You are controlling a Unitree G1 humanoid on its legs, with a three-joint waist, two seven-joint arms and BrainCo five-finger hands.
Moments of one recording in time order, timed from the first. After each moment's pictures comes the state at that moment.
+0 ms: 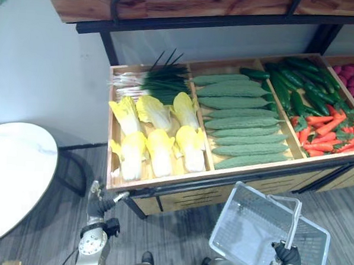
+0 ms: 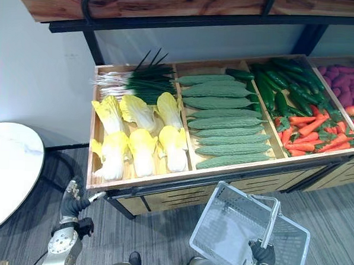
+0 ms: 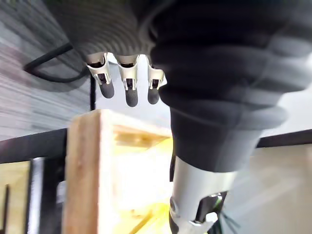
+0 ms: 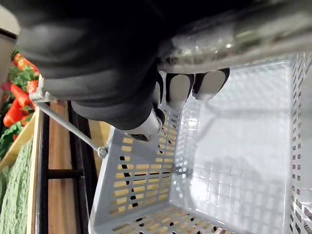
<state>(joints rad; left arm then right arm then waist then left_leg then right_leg) 0.26 0.10 0.15 0.07 -0.10 -0.17 0.23 0.34 -0.11 -0.31 0.47 0.19 -0.06 -0.15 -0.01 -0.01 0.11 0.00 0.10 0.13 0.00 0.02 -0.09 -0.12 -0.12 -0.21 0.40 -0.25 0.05</state>
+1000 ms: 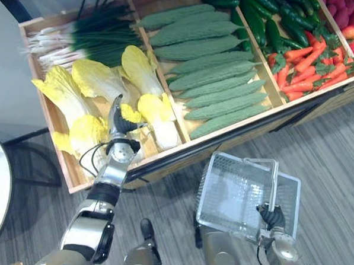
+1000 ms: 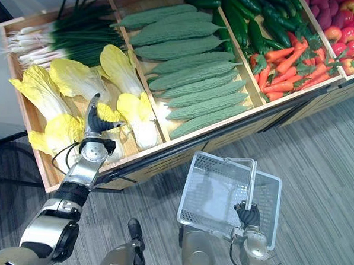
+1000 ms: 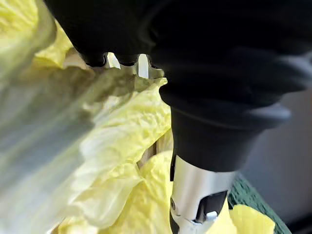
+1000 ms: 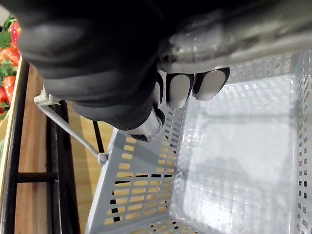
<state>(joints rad) -0.64 0.25 -0.03 0.64 0.51 0.02 0.43 0.16 -0.14 -0.15 0.34 0.15 -0.11 -0.11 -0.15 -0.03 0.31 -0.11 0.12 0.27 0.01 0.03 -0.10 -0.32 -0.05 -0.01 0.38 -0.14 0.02</state>
